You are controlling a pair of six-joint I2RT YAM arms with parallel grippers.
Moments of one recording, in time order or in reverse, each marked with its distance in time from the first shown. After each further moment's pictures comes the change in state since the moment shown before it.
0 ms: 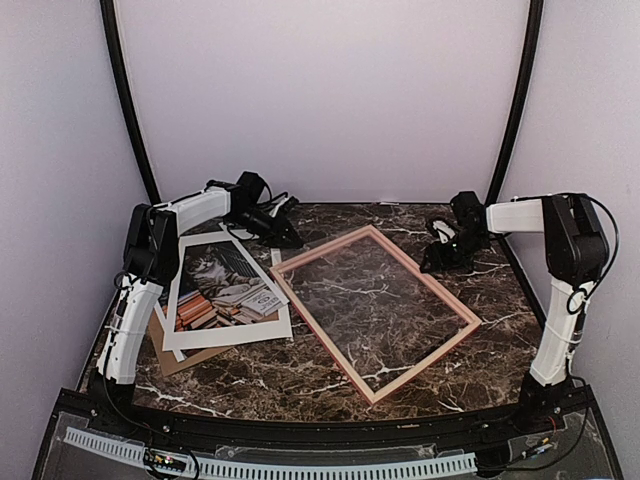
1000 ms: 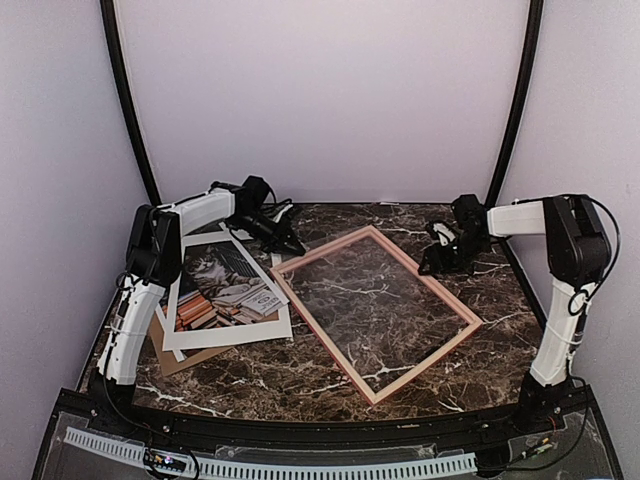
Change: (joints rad) left arm -0.024 0.007 0.000 -0.071 0.008 -0.011; right arm 0.000 -0.013 -0.042 0.035 -0.048 0.030
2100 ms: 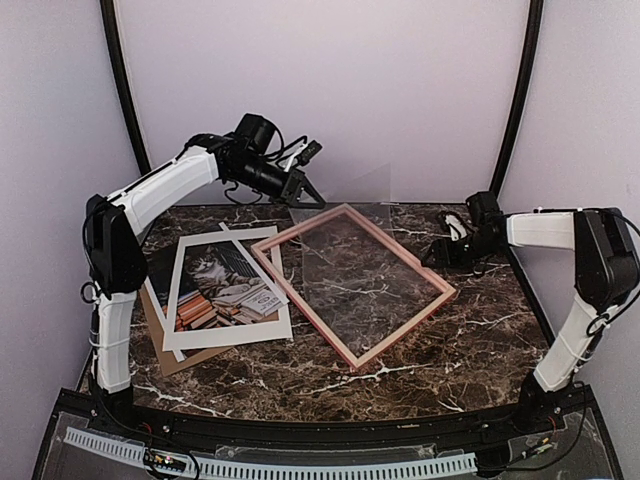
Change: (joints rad) left arm -0.151 -0.406 -0.059 0.040 -0.095 0.023; right arm -0.003 -0.240 -0.189 0.132 -0.064 0.095
